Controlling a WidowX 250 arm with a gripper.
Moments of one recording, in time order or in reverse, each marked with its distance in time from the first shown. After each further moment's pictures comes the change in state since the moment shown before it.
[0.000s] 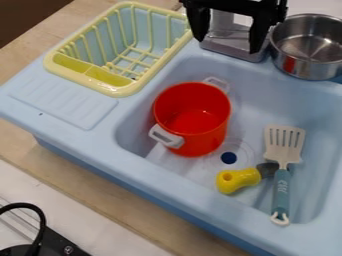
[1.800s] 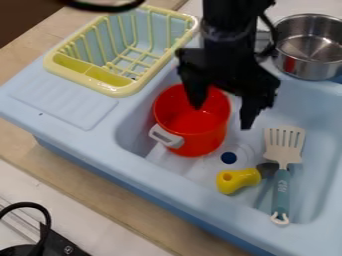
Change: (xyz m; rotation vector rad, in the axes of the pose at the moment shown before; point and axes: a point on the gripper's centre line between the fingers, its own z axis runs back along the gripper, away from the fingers) arm -0.057 -0.014 -0.048 -0.060 0.025 -0.137
